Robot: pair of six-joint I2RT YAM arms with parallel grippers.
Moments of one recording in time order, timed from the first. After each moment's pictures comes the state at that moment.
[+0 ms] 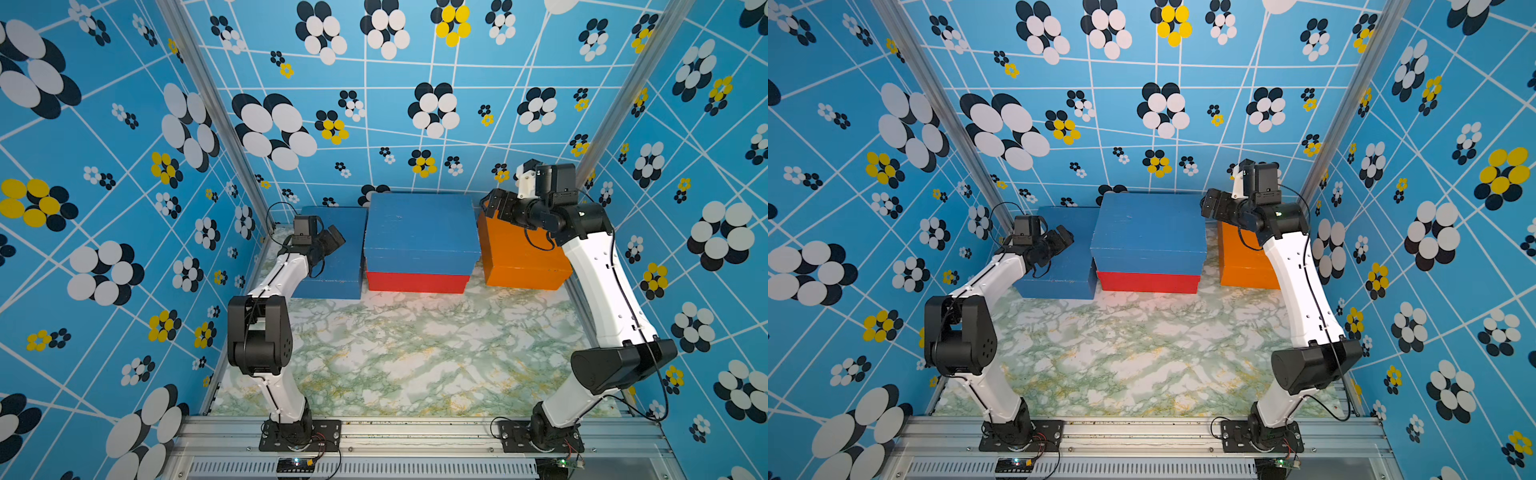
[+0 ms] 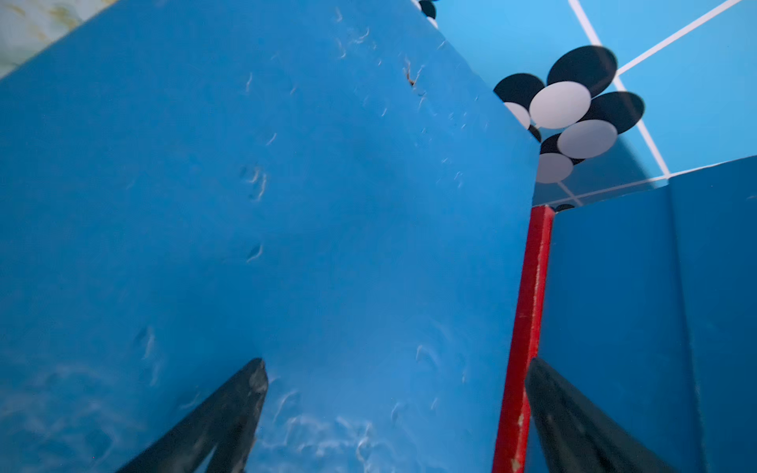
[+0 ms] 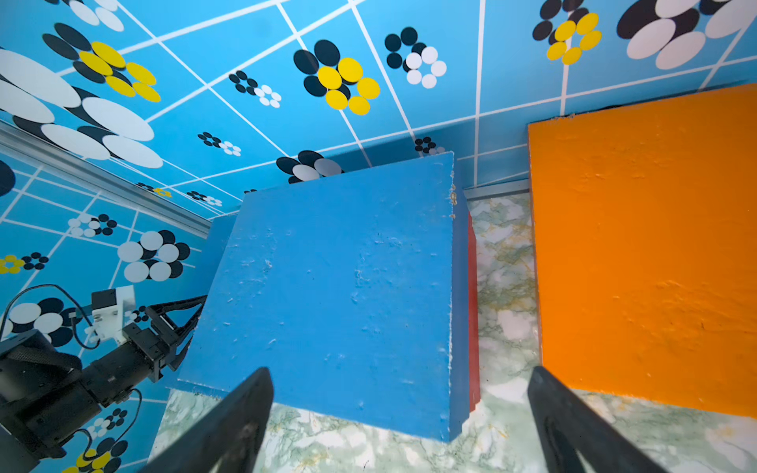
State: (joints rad) left arm -0.02 1.79 1.37 -0.26 0.12 -0.67; right arm 0.19 1.66 2.02 -0.94 -0.12 0.36
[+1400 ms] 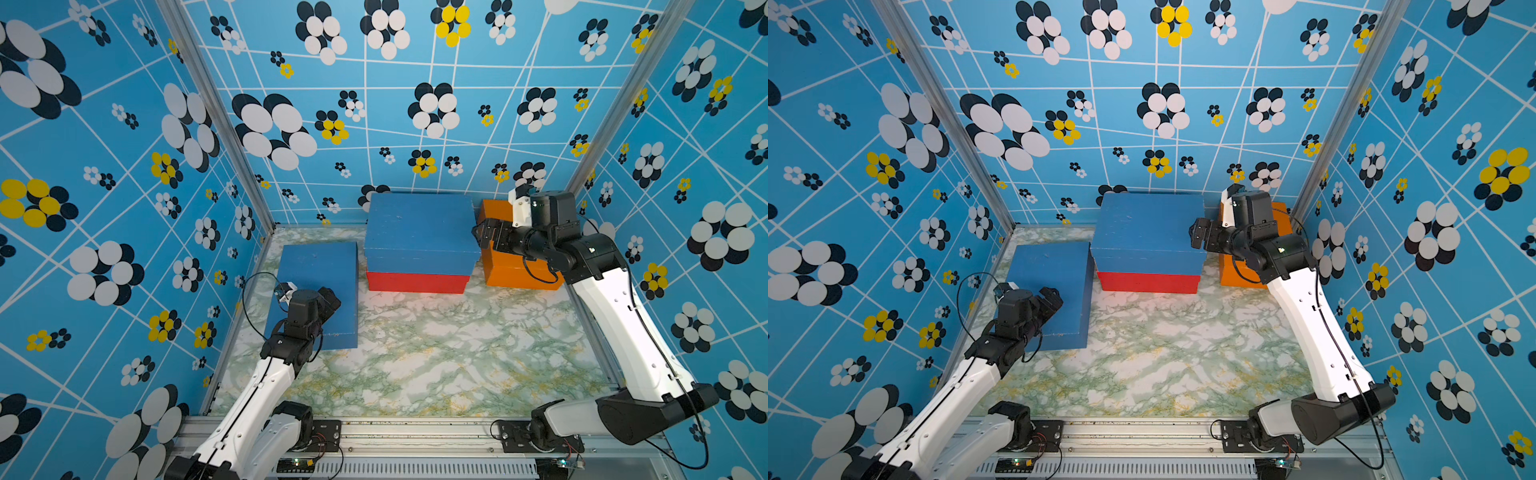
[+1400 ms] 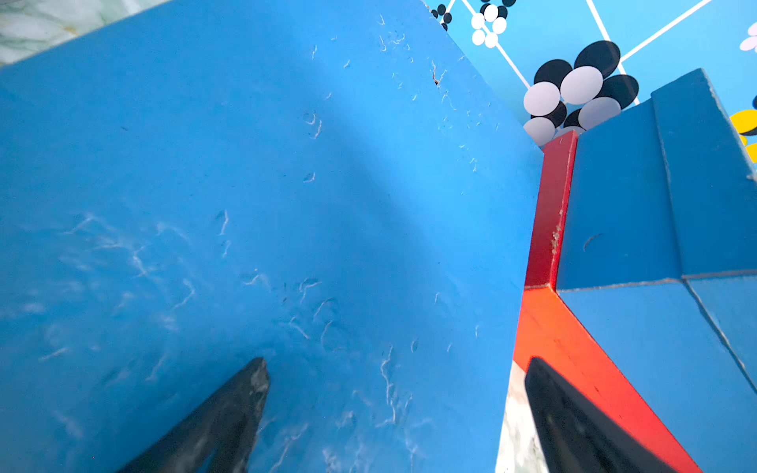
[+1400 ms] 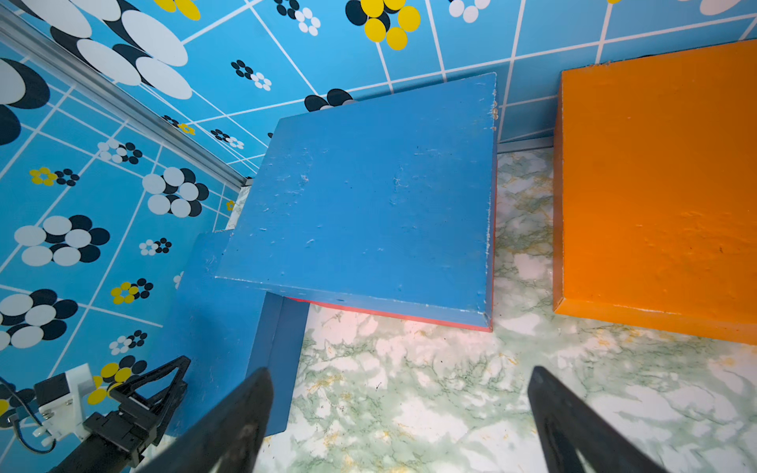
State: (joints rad) left arm -0.23 0.85 0.57 -0.34 -0.22 -0.92; right arm 0.35 1.39 1.74 -0.95 -0.03 0.38
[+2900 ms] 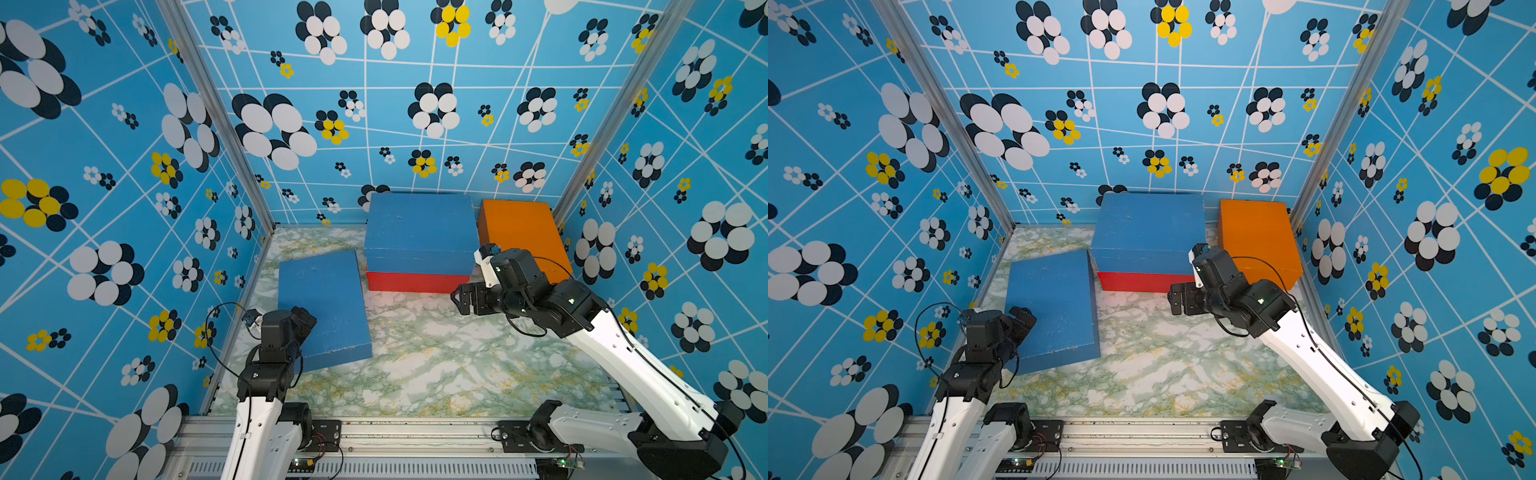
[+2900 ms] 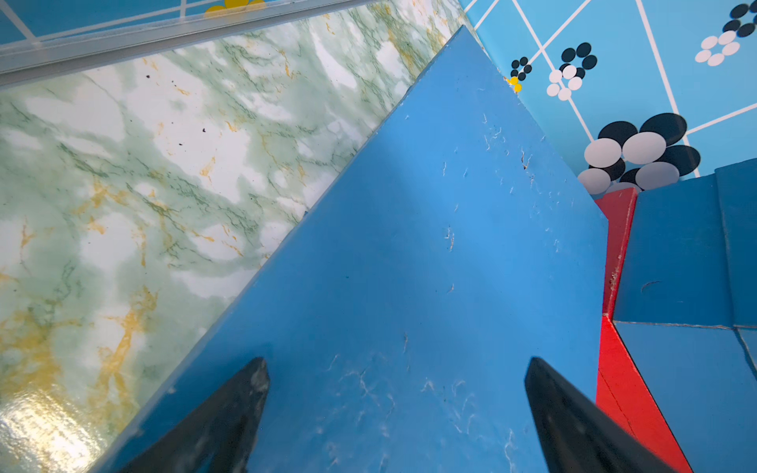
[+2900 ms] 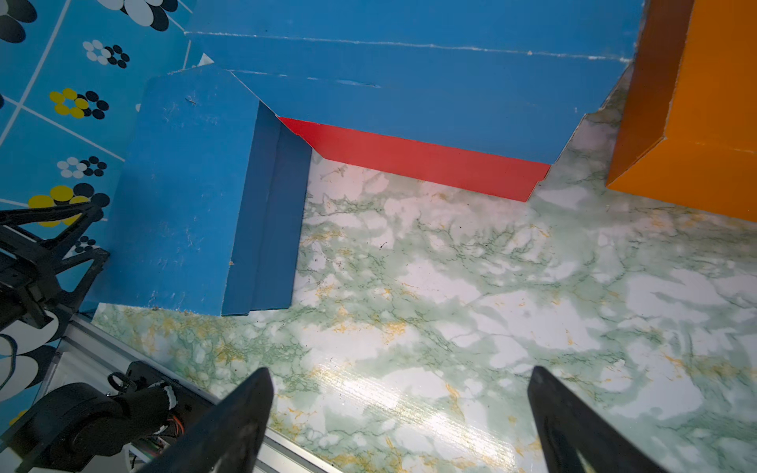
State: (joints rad) left arm 0.01 0.56 0.55 -0.64 -0.16 -0.93; right arm 0.69 1.18 1.38 -1.01 0.10 0.45
